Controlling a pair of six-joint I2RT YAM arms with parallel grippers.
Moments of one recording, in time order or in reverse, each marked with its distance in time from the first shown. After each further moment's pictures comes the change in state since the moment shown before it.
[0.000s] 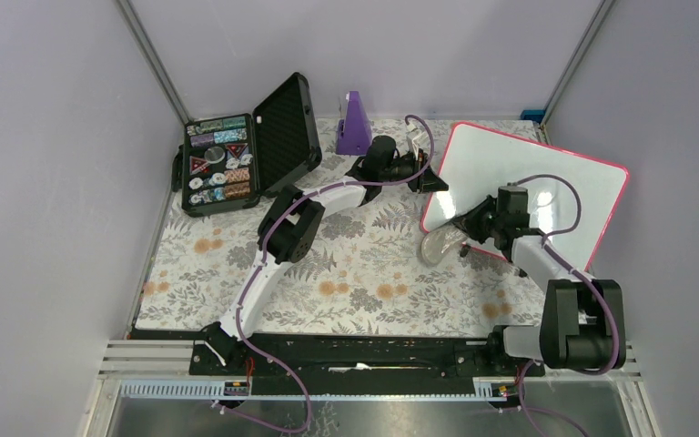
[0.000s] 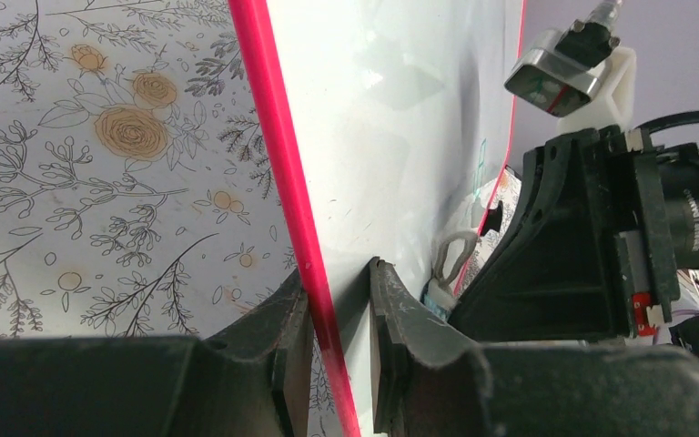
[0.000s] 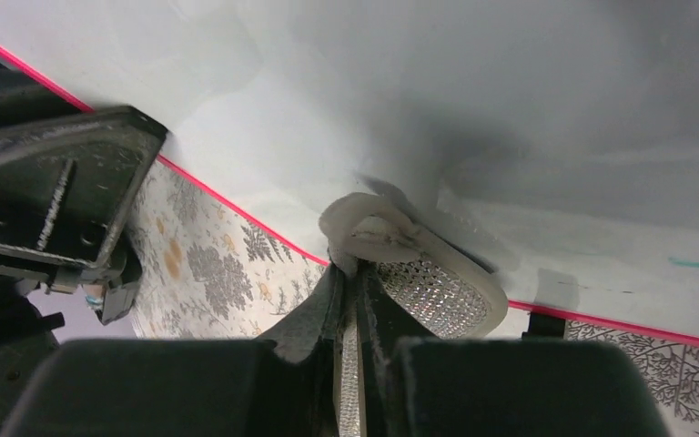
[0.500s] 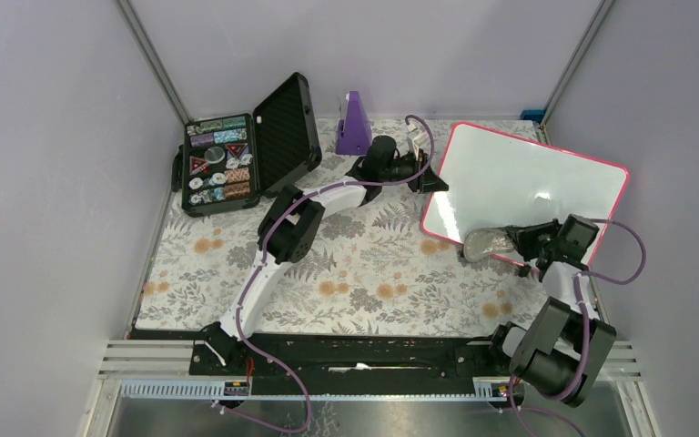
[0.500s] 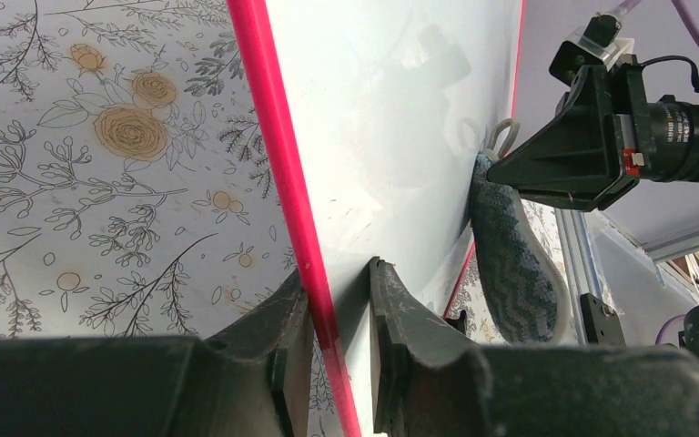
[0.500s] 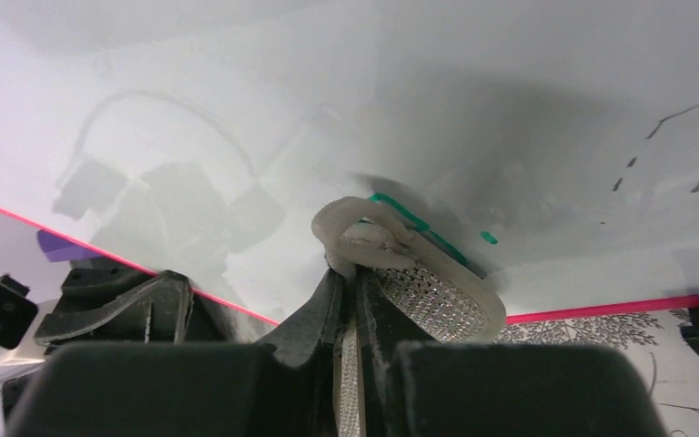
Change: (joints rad) left arm -0.001 -0.001 0.000 -0.002 -0.002 0.002; right arm -0.529 -0.169 -0.123 -0.021 -0.171 0.039
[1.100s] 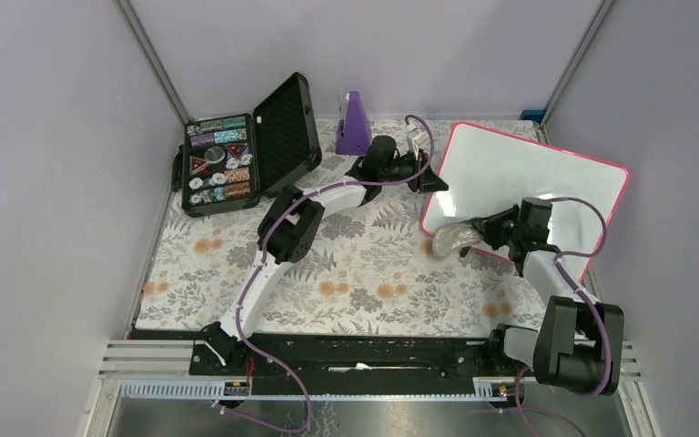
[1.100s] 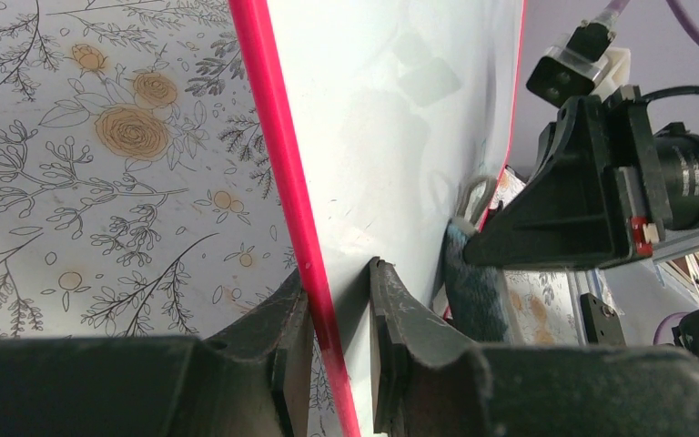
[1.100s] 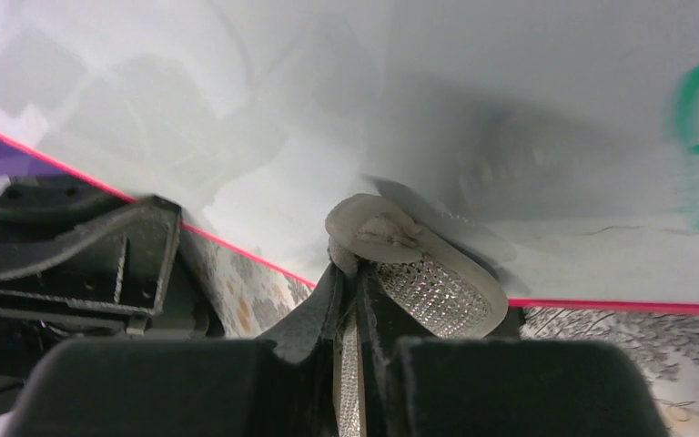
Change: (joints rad) left arm 0.001 -0.001 0.000 -0.002 0.000 0.000; right arm 0.369 0.064 0.023 0.070 0.143 0.126
